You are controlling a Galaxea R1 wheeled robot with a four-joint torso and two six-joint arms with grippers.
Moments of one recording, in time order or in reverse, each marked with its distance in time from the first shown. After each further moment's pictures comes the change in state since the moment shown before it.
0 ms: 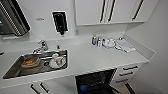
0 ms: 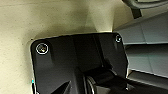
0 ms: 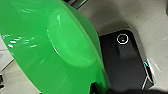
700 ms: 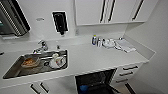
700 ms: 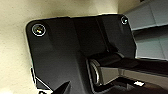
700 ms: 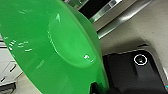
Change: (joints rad) left arm 0.124 0.210 -0.332 0.109 -0.092 0.004; right arm 0.126 -0.048 0.107 0.054 -0.010 0.010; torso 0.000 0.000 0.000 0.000
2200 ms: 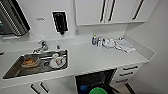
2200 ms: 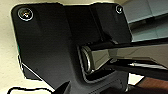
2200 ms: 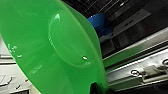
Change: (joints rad) left arm 0.109 0.152 -0.246 0.051 -0.145 -0.008; right arm 0.239 0.306 -0.350 0.087 -0.174 0.013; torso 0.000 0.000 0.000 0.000
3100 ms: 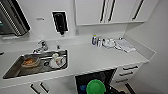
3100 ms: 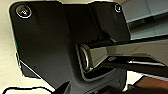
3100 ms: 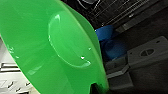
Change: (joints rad) left arm 0.011 0.002 -0.002 0.000 -0.004 -0.001; right arm 0.126 0.138 -0.256 0.015 -0.148 0.007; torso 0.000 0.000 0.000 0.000
